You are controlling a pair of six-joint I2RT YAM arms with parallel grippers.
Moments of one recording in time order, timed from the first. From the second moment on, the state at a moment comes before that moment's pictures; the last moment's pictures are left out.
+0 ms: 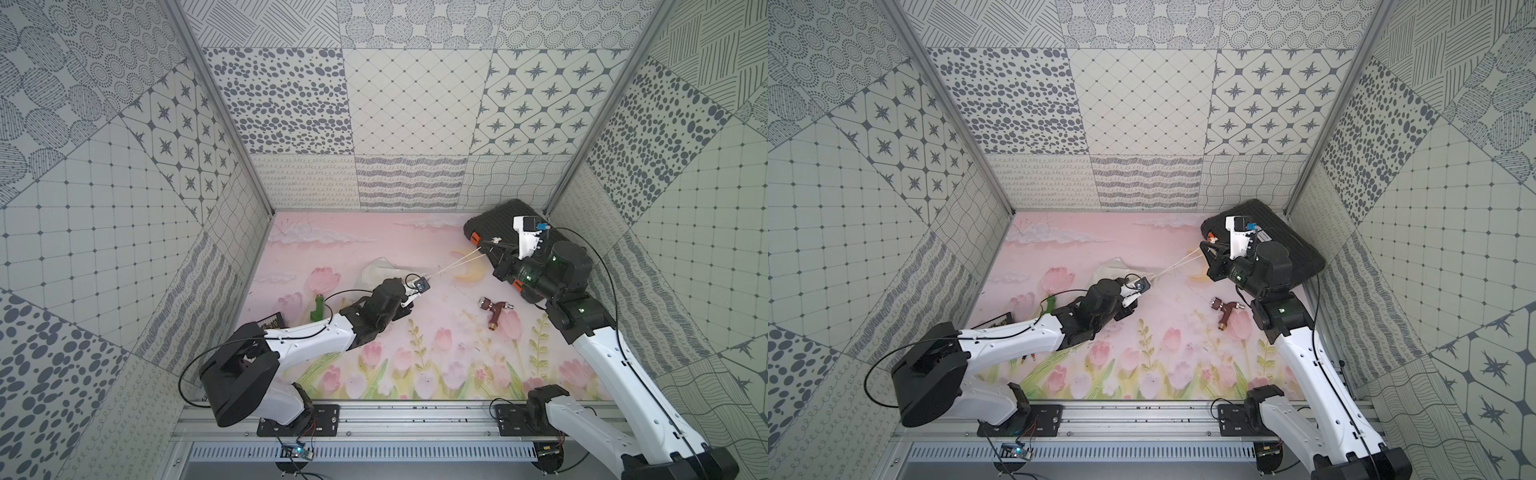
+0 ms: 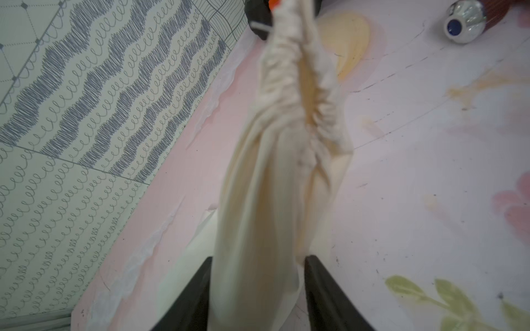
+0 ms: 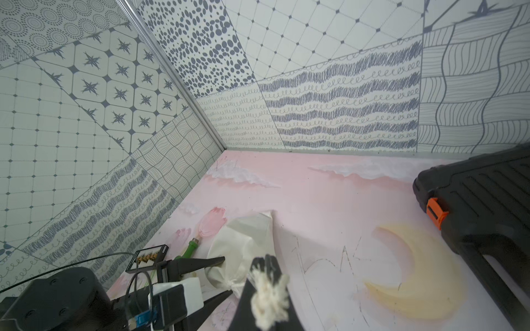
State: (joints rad) left arm -0.83 1.43 0.79 0.11 -0.36 0.52; right arm 0.23 0.92 0.92 -0.13 -0.41 0.34
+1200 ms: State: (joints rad) left arm -0.85 1.67 1.09 0.19 0.00 0.50; right arm 0.24 0.88 0.91 -0.17 -0.32 0.30
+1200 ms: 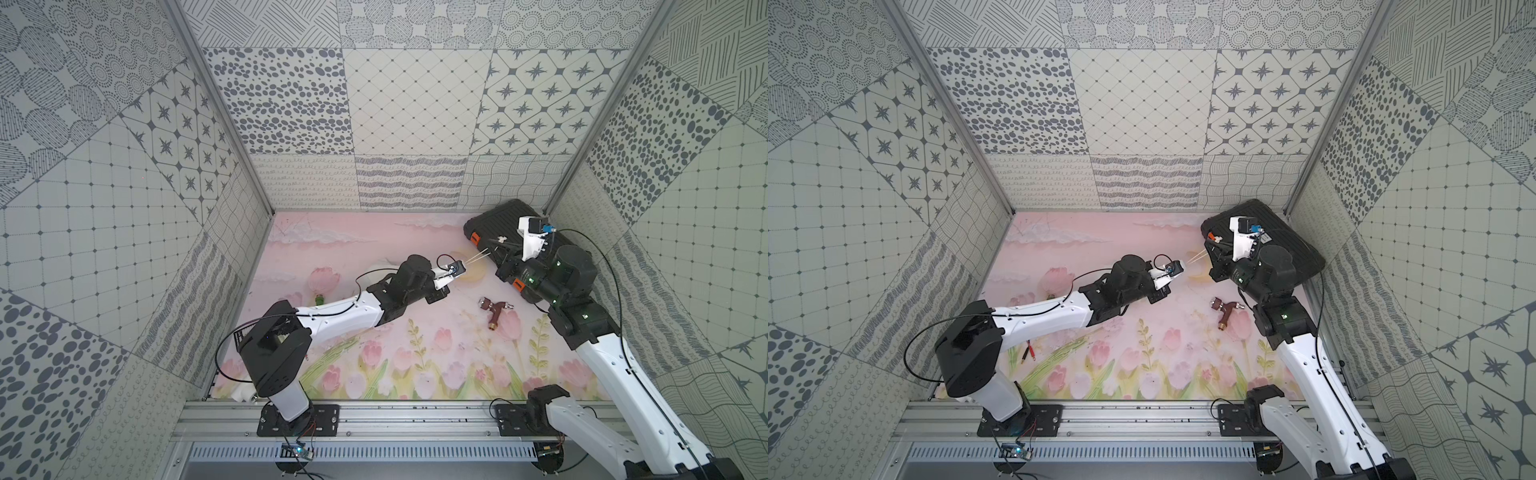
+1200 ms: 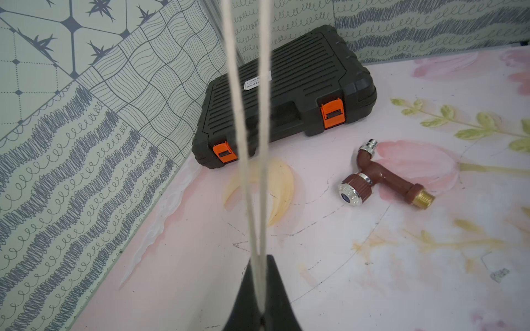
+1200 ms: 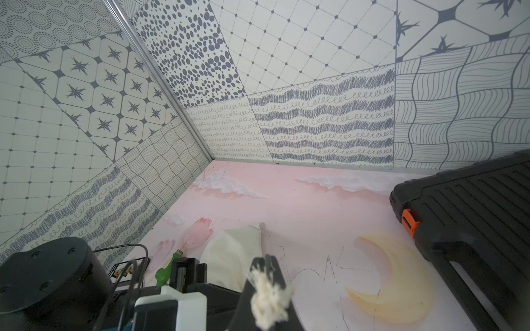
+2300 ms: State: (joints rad) left arm -0.92 1.77 1.06 0.18 -0.15 0.32; right arm 0.06 1.09 1.14 -0.54 -0.40 0.41
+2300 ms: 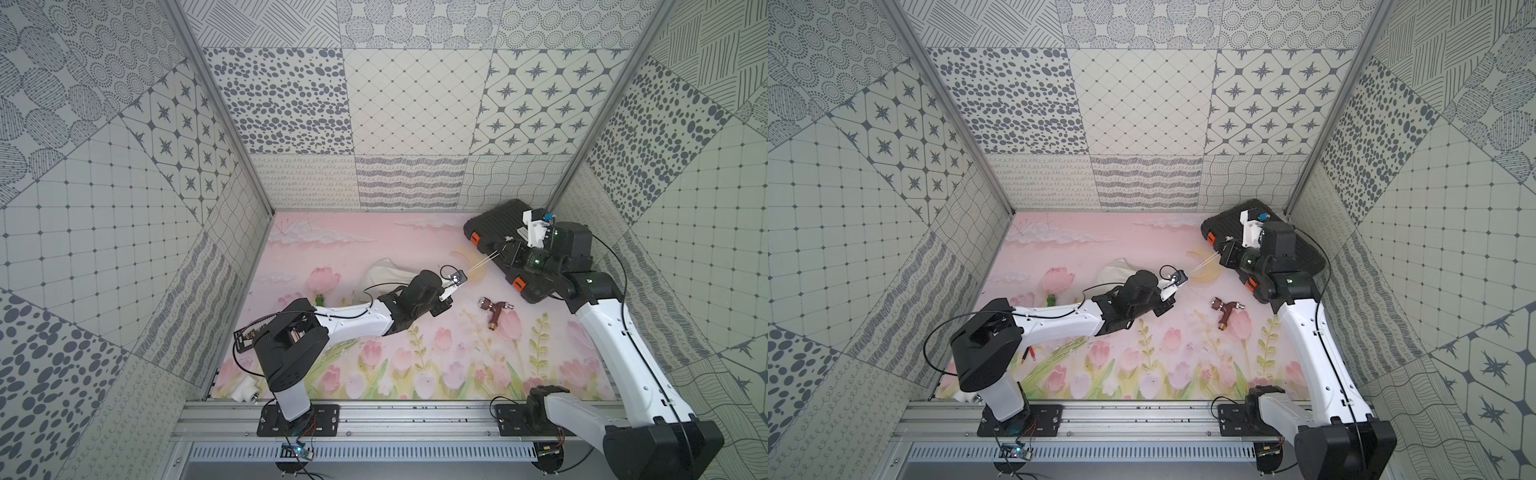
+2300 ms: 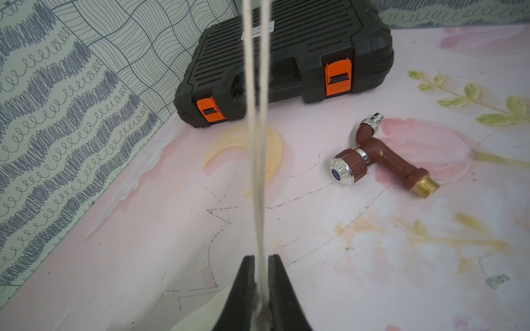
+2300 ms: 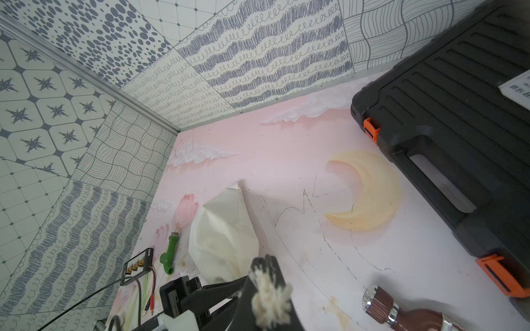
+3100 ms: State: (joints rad) left arm -0.94 1.88 1.02 0.01 -0.26 0.20; right arm -0.14 1.13 1.26 -0.50 -0.46 0.46
